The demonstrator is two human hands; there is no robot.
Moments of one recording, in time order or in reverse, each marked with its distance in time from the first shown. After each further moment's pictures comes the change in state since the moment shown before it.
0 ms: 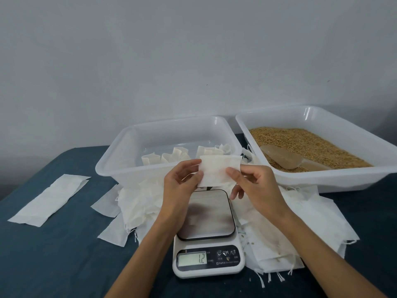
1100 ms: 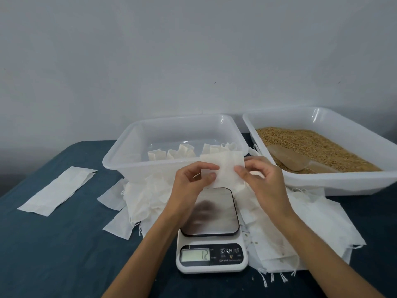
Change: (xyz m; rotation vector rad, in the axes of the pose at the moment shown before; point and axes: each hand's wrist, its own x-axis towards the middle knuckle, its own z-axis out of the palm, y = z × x) left_hand -0.003 0.003 0.000 0.079 -0.171 0.010; right_hand 0.001 -0.002 0.004 0.039 0.211 0.070
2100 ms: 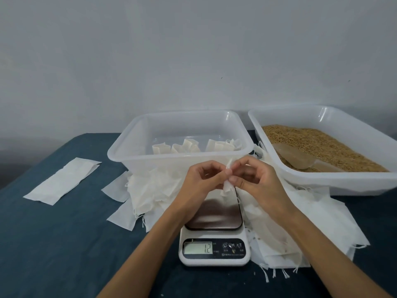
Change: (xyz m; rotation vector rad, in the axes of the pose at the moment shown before) left_hand -0.004 0.002 0.009 -0.069 -0.155 -0.024; right_hand -0.007 -0.008 0.006 0.193 -0.387 -0.002
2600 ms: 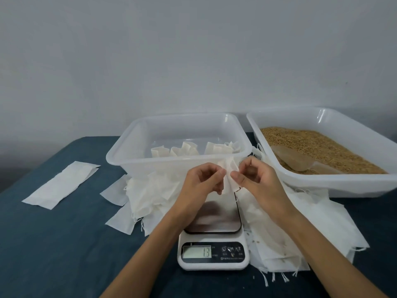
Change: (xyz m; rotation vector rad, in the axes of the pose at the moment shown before) left_hand 0.001 0.000 0.004 0.021 0.045 0.005; right_hand 0.004 0.000 -0.002 -0.033 0.077 -0.018
